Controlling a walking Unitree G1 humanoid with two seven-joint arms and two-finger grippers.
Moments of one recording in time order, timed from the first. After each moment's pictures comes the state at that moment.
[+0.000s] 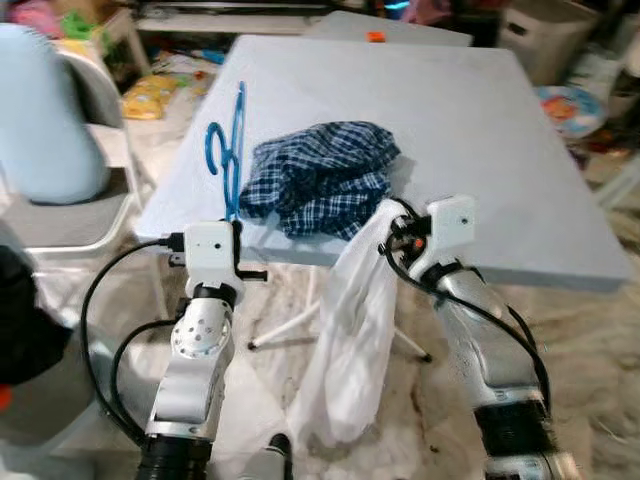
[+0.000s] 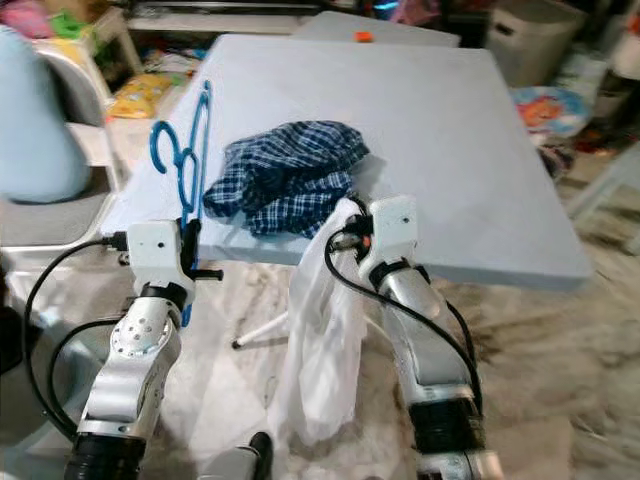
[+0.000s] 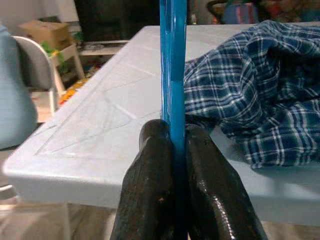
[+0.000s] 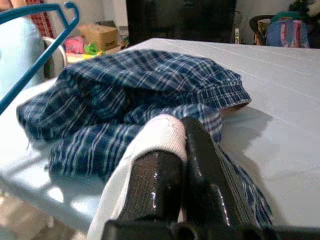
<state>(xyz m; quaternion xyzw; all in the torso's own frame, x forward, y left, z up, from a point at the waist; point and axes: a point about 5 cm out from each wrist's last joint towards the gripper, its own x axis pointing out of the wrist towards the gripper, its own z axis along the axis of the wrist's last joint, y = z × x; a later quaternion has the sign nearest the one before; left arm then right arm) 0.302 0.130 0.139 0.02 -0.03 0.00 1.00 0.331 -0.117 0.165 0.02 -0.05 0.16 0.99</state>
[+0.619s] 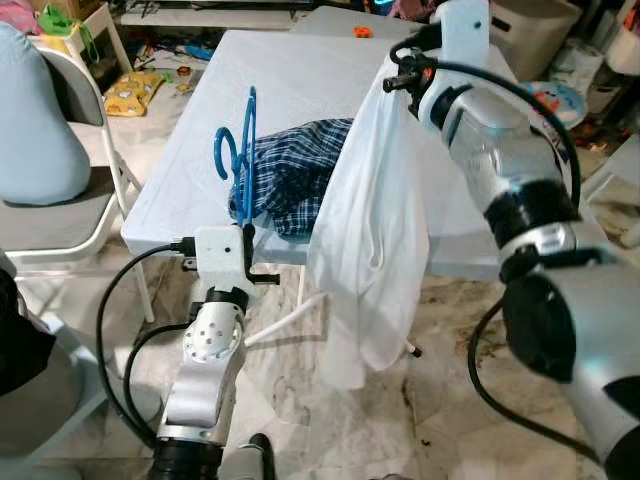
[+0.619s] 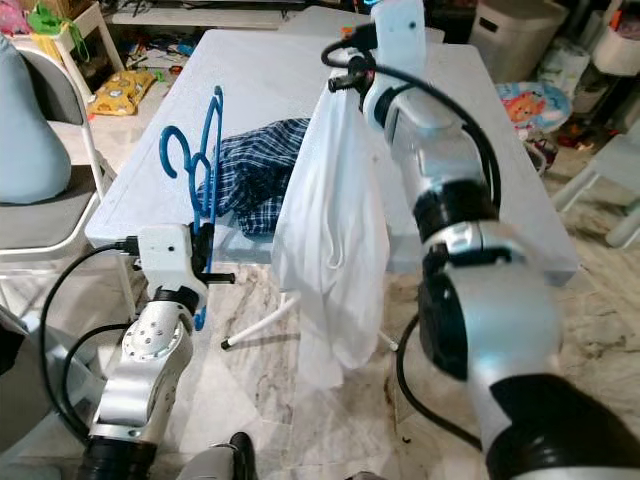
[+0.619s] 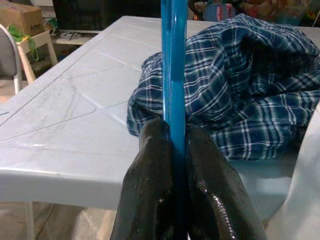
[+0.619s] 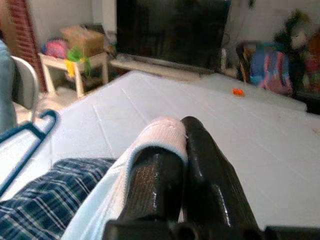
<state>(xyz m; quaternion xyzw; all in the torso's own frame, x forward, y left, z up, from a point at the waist) 0.298 0.116 0.137 -0.01 -0.03 -0.01 1.00 0.427 -0.118 0.313 -0.02 -0.06 0.16 0.99</state>
